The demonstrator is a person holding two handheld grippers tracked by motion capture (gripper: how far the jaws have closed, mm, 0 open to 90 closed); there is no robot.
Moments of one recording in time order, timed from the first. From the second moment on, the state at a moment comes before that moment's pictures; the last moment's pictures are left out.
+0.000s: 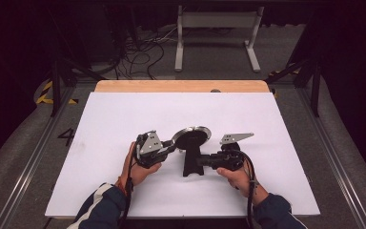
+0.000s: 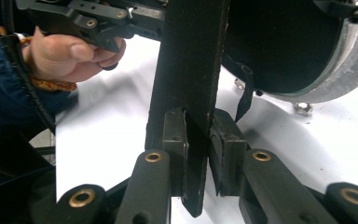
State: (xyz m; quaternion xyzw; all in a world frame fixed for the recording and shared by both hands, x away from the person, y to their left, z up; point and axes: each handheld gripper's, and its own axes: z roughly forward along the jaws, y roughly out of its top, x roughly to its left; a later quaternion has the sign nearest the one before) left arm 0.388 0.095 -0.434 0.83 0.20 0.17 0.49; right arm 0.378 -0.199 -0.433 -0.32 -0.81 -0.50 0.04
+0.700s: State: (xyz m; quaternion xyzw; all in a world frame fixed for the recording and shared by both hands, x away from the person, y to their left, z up) left arm 0.396 0.072 -0.456 0.86 0.18 0.19 0.44; right arm 0.361 -0.196 -0.441 -0.32 -0.82 -0.47 0.04
